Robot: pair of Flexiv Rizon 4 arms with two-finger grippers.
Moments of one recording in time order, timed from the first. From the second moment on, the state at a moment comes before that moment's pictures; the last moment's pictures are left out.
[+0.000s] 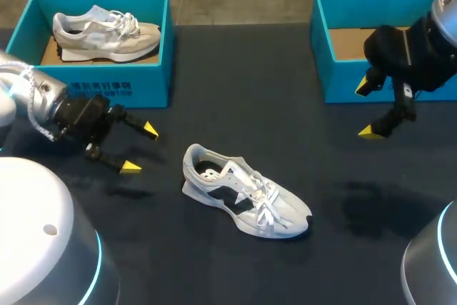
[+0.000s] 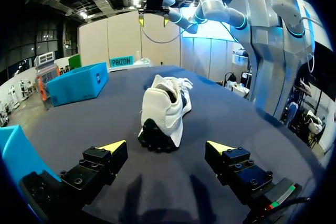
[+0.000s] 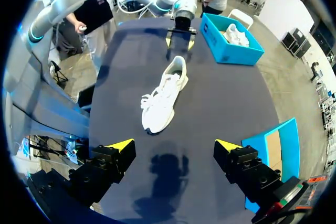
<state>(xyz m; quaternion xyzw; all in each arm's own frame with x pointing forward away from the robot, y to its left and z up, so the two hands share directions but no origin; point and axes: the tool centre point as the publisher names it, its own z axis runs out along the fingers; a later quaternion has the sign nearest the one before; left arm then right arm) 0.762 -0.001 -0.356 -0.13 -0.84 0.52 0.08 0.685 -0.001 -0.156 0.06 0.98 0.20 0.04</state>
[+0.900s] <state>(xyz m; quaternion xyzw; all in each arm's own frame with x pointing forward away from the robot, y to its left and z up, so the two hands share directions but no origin) 0.752 -0.014 -0.361 -0.15 -0.85 0.50 0.09 0.685 -0.001 -0.156 0.06 0.98 0.20 0.04</state>
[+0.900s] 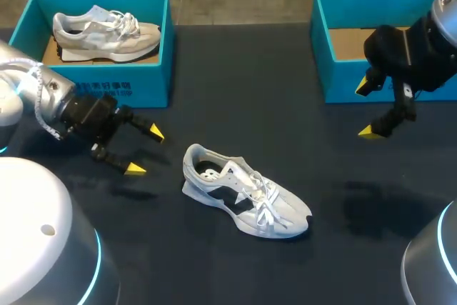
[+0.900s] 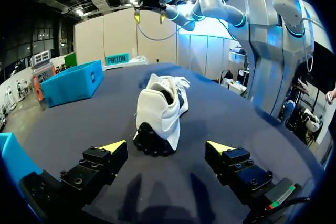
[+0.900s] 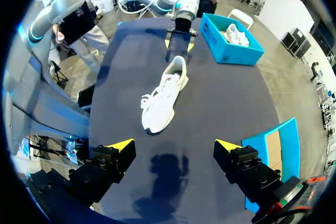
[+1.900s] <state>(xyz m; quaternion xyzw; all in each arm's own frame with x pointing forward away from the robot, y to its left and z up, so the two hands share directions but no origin) 0.762 -0.057 -0.392 -0.20 -0.84 0.50 0.10 0.685 -0.001 -0.156 0.06 0.98 0.20 0.04</state>
